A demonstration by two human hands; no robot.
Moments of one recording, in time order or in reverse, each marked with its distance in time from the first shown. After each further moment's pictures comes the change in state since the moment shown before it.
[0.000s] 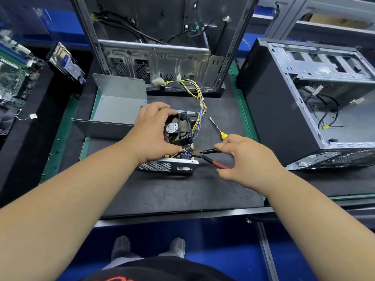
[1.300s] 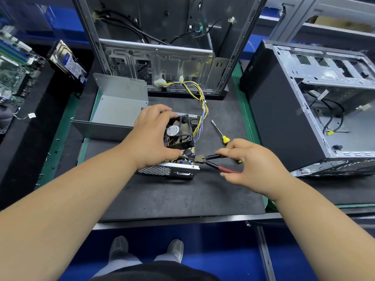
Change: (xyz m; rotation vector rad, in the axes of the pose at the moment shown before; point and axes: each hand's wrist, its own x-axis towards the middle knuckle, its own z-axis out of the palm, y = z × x) left_hand -0.001 -0.007 0.004 0.036 0.034 0.048; right_hand 0.003 0.025 0.010 0.205 0.063 -0.085
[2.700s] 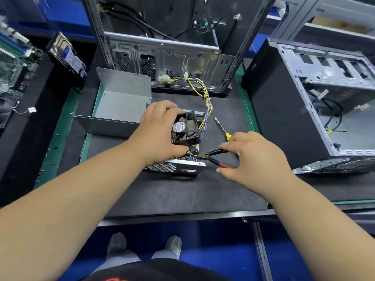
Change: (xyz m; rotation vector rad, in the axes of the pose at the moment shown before) left_hand 0.000 -0.001 0.001 0.012 0.001 0.009; right_hand 0.004 -0.049 -0.010 -0.342 0.051 0.092
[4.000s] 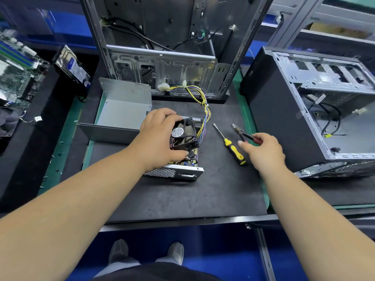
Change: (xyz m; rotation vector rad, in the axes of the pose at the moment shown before) left_hand 0.000 0.001 0.000 0.003 0.001 -0.001; right_hand 0.039 0.063 0.049 0.597 0.128 0.760
